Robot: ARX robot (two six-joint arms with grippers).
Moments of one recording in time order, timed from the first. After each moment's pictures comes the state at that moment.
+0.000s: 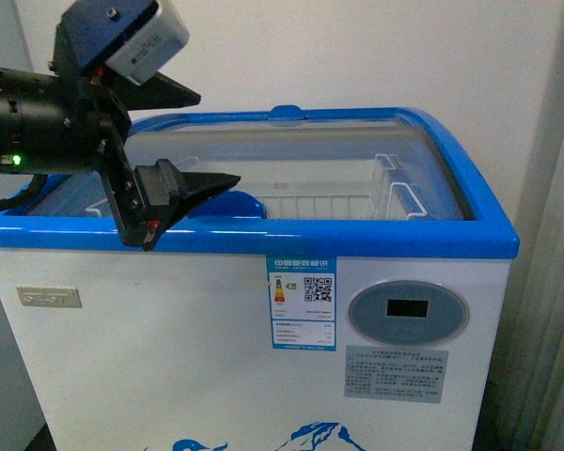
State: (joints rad) left arm -0.18 1.70 1.12 0.41 0.71 0.90; right arm 0.17 0.41 0.60 -0.10 0.27 0.19
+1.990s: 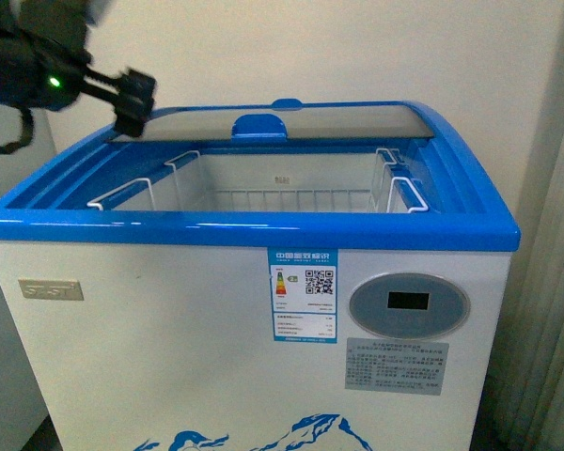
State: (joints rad) left arm -0.12 1.87 1.41 0.46 -0.07 0.30; right arm 0.17 0.41 0.60 -0.10 0.27 0.19
